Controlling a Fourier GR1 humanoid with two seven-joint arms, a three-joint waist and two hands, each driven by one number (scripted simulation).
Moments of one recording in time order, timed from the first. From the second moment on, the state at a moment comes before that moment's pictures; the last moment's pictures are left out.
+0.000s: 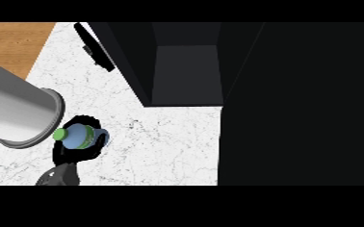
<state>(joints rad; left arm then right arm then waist) -0.25 0.18 0.26 -0.65 0.25 -0.38 -0.73 0.85 -0.26 -0.28 -2.37 -0.56 0.50 -0.18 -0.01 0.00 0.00</state>
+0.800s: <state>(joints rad) -0.23 0.03 0.07 -1.05 0.25 -0.18 -0.48 0.88 -0.29 -0.31 -2.36 -0.60 0.51 -0.20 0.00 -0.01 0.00</state>
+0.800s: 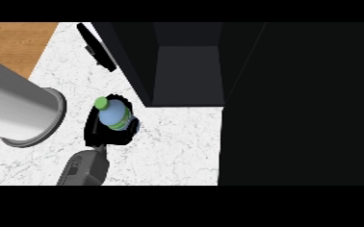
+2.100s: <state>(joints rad) -0.48 0.00 -0.30 -1.08 0.25 0.57 -0.29 0.86 -0.31 -0.32 -2.34 -0.66 0.52 -0.20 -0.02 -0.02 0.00</state>
